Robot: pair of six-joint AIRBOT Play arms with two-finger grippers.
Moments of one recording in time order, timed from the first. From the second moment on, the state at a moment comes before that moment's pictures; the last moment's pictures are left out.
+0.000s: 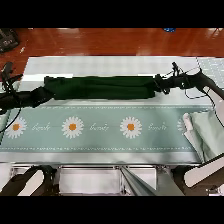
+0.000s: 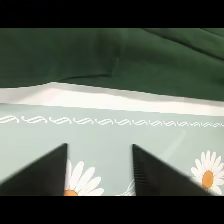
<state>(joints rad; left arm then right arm) 0.26 -0.93 0.77 0.83 -1.02 -1.21 -0.11 -1.84 1.37 -0.67 1.00 1.35</state>
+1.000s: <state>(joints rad) -0.48 -1.48 1.25 0.74 -0.90 -1.26 -0.12 -0.70 1.04 -1.04 1.27 1.50</state>
